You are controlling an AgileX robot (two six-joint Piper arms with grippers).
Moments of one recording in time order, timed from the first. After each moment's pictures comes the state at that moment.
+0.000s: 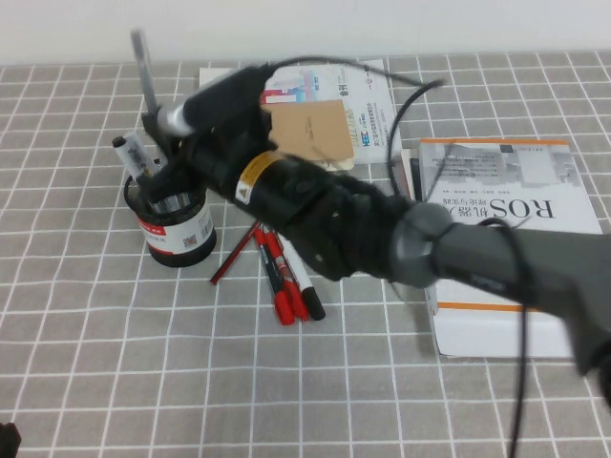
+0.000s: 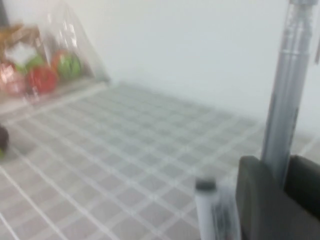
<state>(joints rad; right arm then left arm) 0.81 2.17 -1.64 -0.12 -0.47 0.21 -0.16 -0.01 0.03 -0.07 0.39 -0.01</state>
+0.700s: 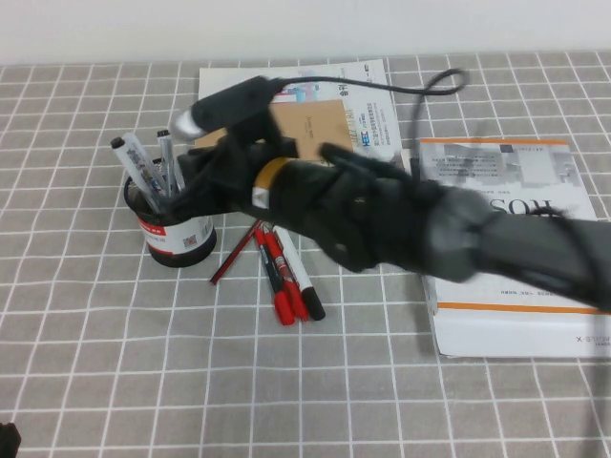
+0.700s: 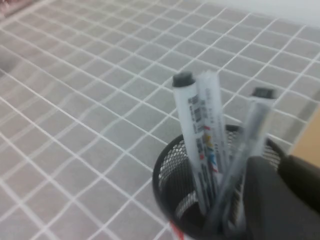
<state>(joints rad) 0.82 2.07 -1.59 -0.13 -0.11 0.28 -0.16 -0.01 0.03 -0.07 0.39 -0.01</state>
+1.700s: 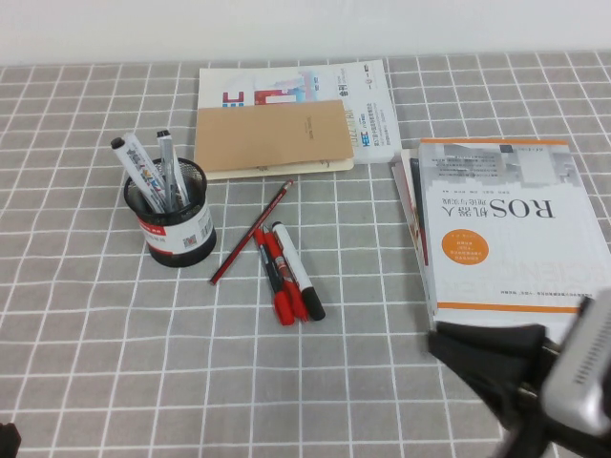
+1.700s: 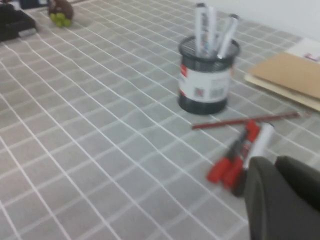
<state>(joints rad) 0.81 1.00 -0.34 -0.28 -0.40 0.25 -0.16 -0.01 0.03 -0.07 0.39 -0.01</state>
